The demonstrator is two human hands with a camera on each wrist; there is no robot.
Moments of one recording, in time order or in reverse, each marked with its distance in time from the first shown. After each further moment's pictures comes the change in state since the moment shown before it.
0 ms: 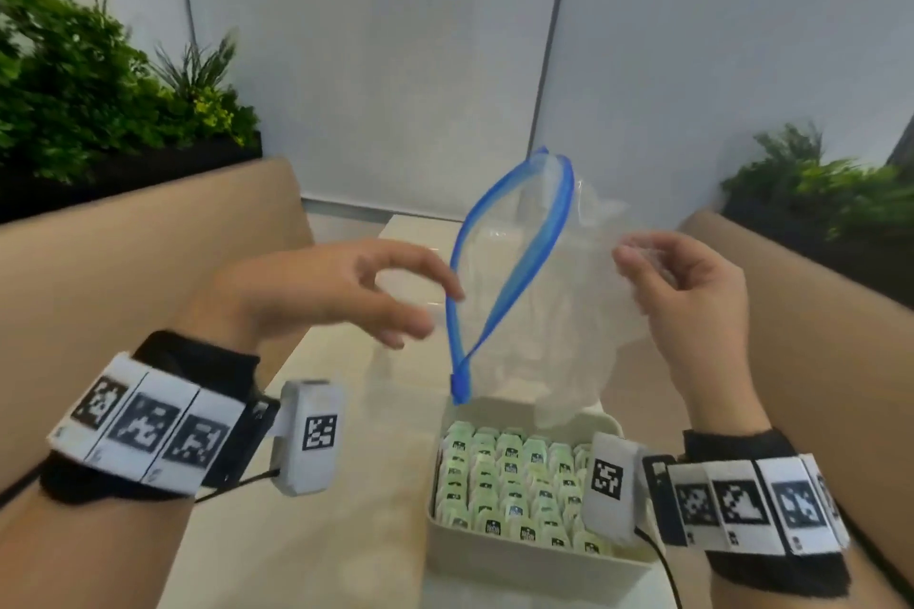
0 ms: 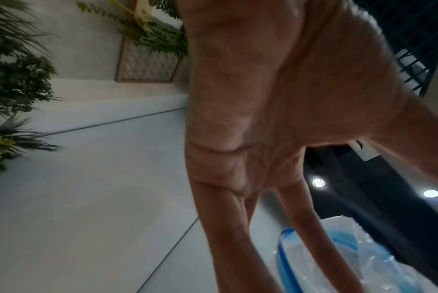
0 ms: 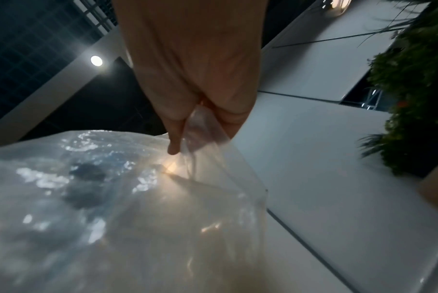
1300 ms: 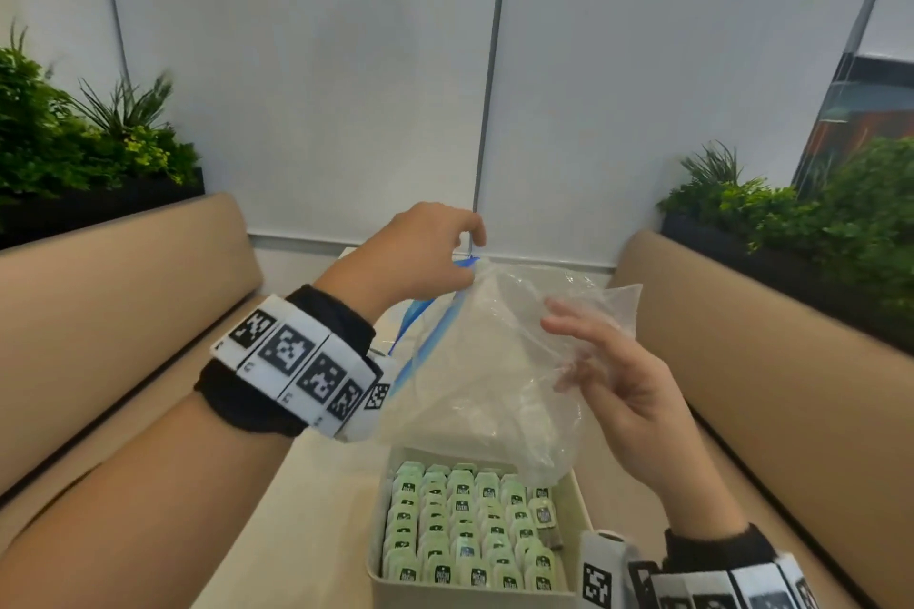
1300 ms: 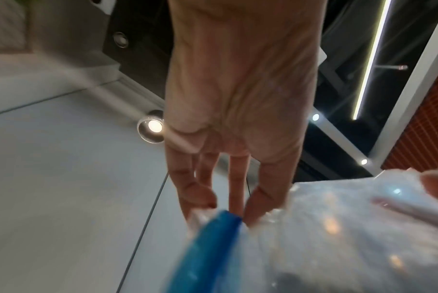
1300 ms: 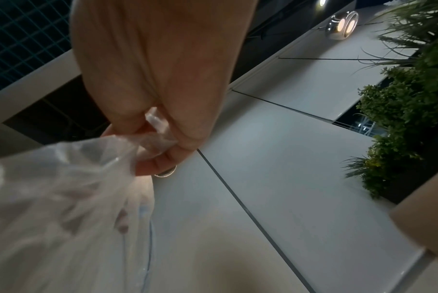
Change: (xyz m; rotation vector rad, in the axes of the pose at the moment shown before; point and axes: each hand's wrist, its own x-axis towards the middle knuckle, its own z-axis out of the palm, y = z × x) left_hand 0.119 0.056 0.035 0.805 0.426 0.131; right_hand -0.034 0.010 -0.047 0.094 -0.466 -0.220
